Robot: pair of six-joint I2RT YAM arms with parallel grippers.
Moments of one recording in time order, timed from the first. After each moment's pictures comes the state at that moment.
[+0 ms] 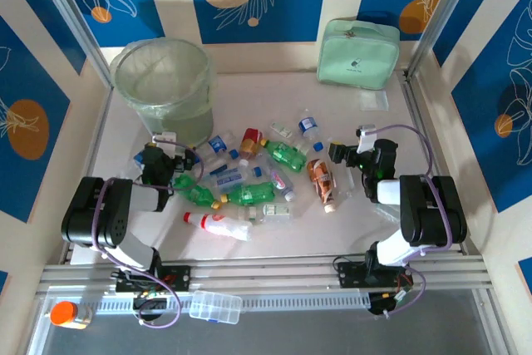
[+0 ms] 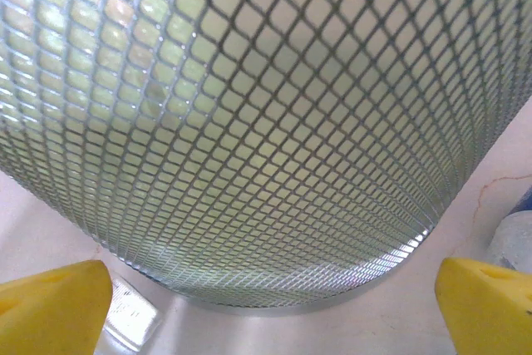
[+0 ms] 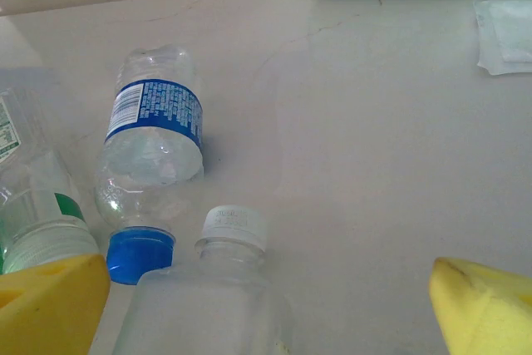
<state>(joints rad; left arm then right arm) -0.08 1.57 0.37 0.84 -0.04 0.08 -0.05 1.53 0.40 0.71 -0.33 0.07</state>
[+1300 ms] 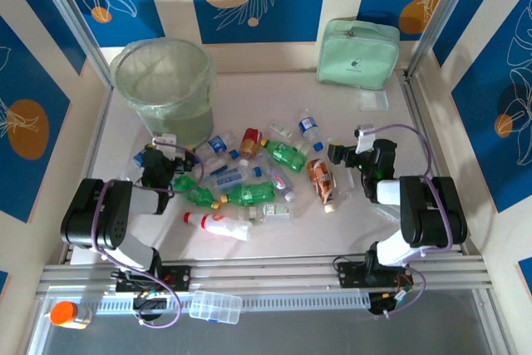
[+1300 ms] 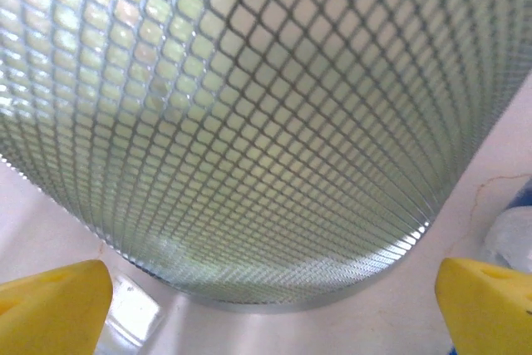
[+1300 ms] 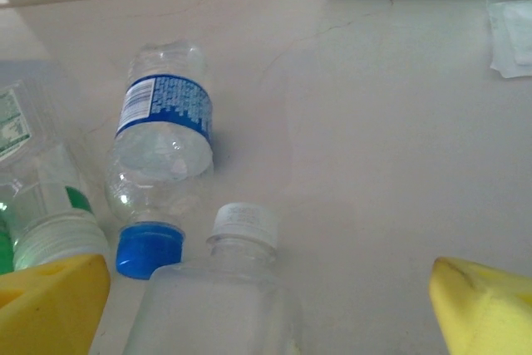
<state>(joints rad) -0.10 1.52 0.31 0.88 -0.06 0.09 -0.01 1.49 0.41 0.66 -0.33 0.04</state>
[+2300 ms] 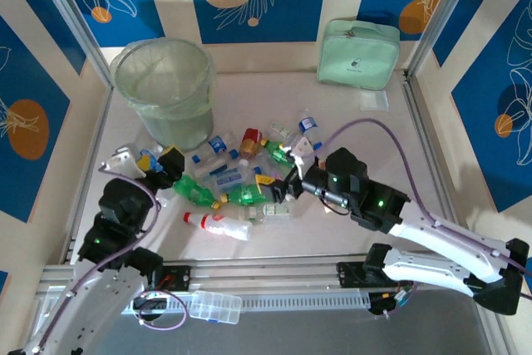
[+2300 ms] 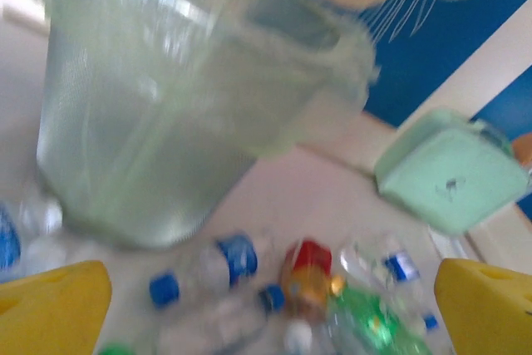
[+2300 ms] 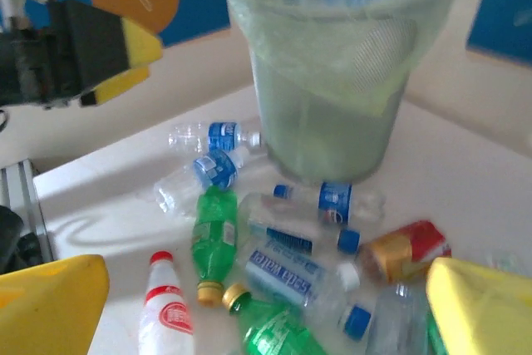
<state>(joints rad) -0.43 0.44 0.64 -0.46 -0.23 -0.65 0.99 0.91 0.96 -0.34 0.06 0.13</state>
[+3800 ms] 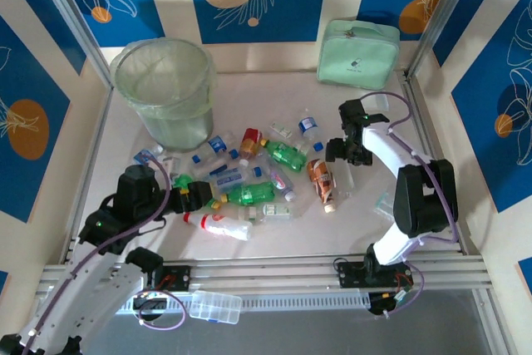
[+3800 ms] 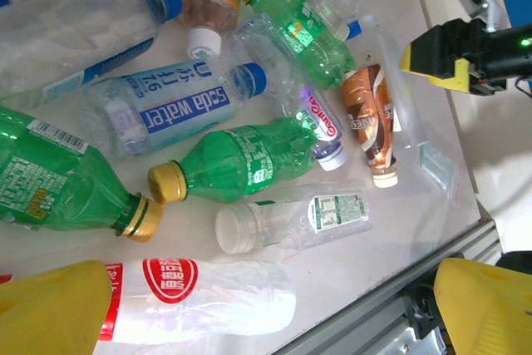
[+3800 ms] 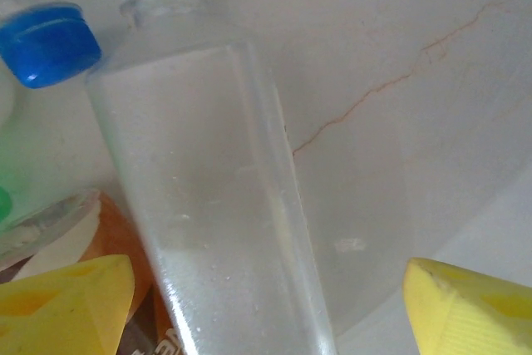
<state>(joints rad) -0.44 0.56 0.69 -0.77 0.35 -0.62 0.19 1.63 1.15 -0.88 0.07 0.29</state>
